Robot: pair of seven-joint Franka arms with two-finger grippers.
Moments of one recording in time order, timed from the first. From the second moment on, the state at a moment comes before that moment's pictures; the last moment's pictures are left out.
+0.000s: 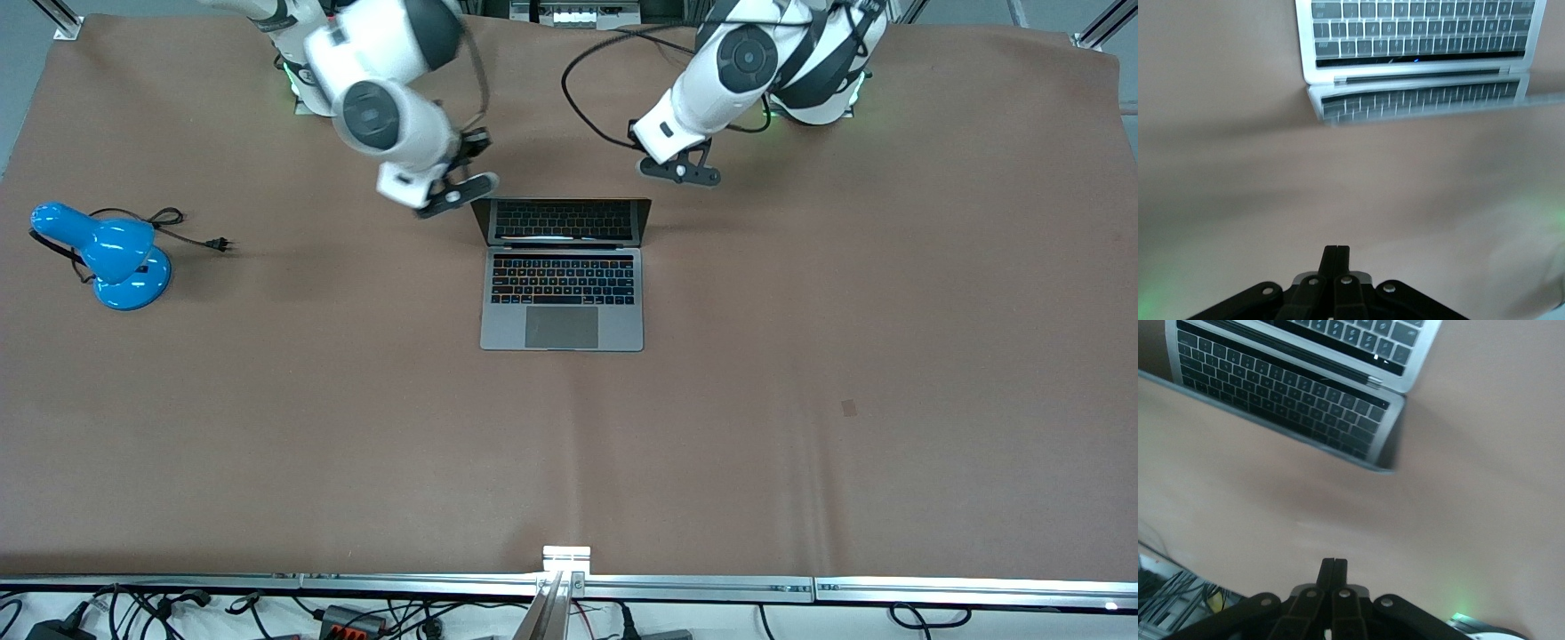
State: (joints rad) left arm -0.09 -0.03 -0.65 -2.28 -0.47 2.13 -0.42; right arm 0.72 0.10 -0.01 -2.07 0.34 1.85 0.20
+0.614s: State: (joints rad) left arm -0.08 0.19 -0.63 -2.18 -0.46 2.30 -0.43; right arm 0.72 0.17 -0.05 -2.08 0.34 2.07 0.25
